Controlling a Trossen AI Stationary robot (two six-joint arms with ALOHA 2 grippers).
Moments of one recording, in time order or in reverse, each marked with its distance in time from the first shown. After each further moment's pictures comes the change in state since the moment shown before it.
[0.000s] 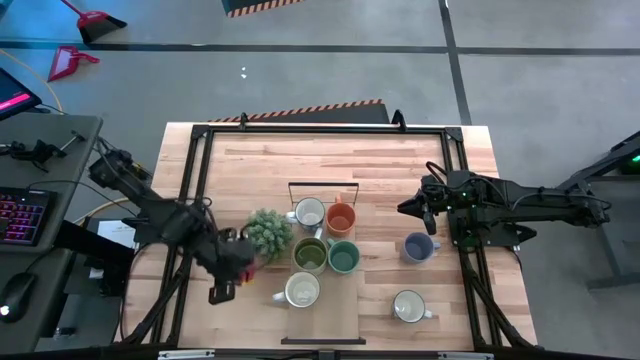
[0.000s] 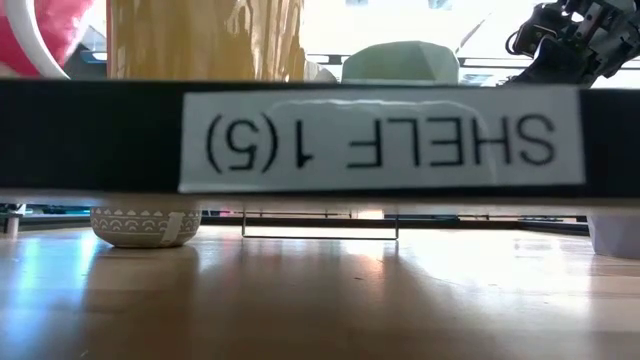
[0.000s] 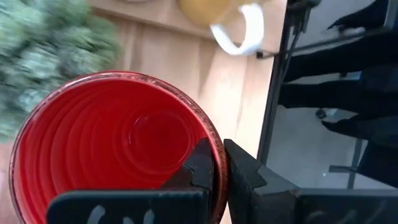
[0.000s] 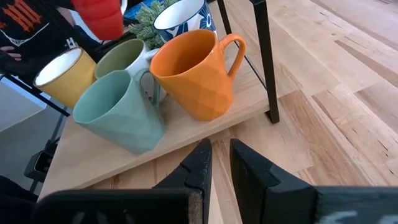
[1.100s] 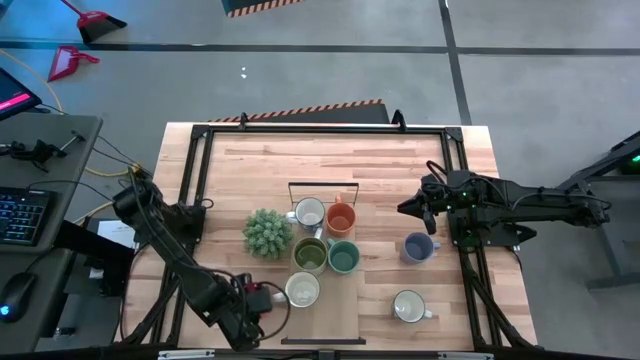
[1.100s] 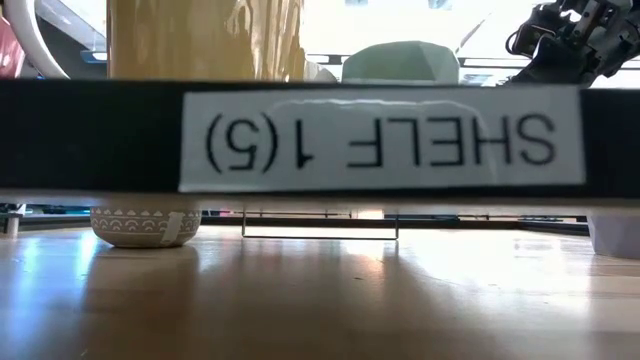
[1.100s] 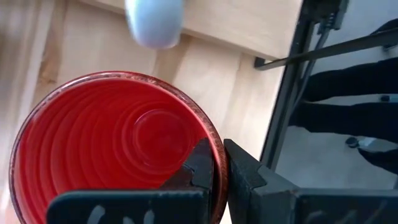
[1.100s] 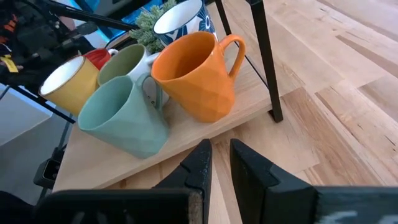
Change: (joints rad) left arm -0.212 0.404 0.024 0.287 -0.183 -0.260; right arm 0.000 0.000 0.000 0.008 -0.003 0.049
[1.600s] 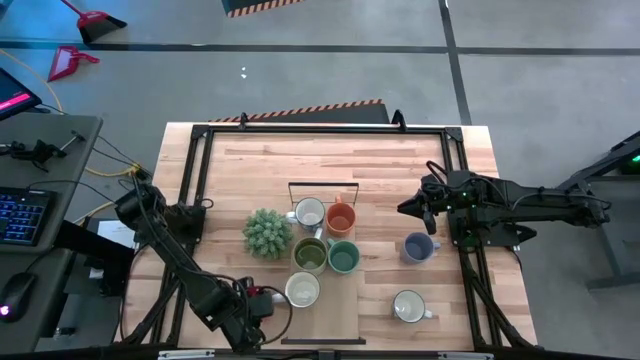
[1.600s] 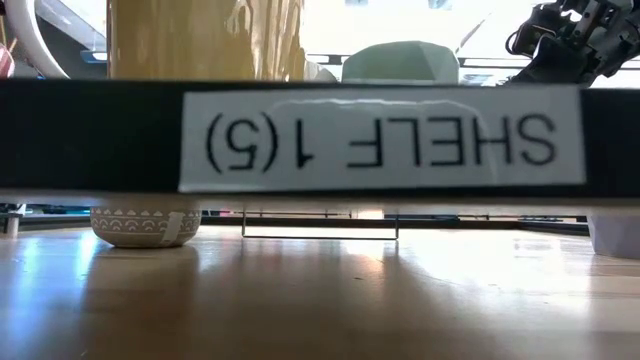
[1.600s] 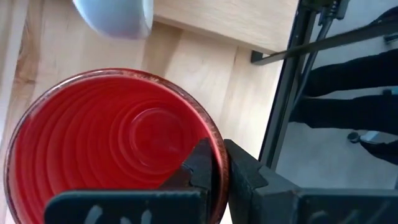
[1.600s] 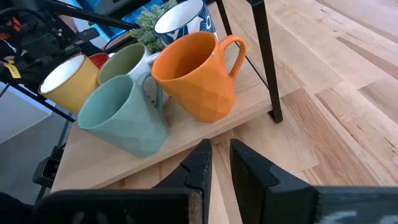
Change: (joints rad) left arm -0.003 0.044 0.002 0.031 0.017 0.008; right arm 0.000 0.000 0.000 0.000 -0.001 -0.010
